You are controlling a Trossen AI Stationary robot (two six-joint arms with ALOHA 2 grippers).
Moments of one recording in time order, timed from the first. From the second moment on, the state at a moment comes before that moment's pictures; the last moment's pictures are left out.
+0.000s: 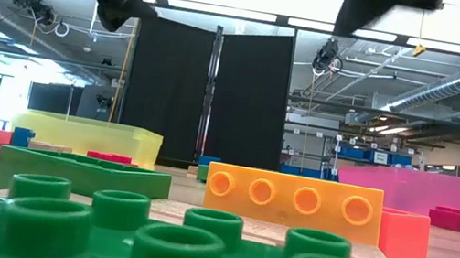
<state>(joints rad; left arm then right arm) 0.12 0.77 0.61 -0.22 0.14 -0.19 0.54 2.08 1.84 -1.00 0.15 1.03</state>
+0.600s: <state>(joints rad) 0.12 0.77 0.61 -0.33 0.19 -0.19 0.47 2.21 1.83 -1.02 -0.10 0.63</state>
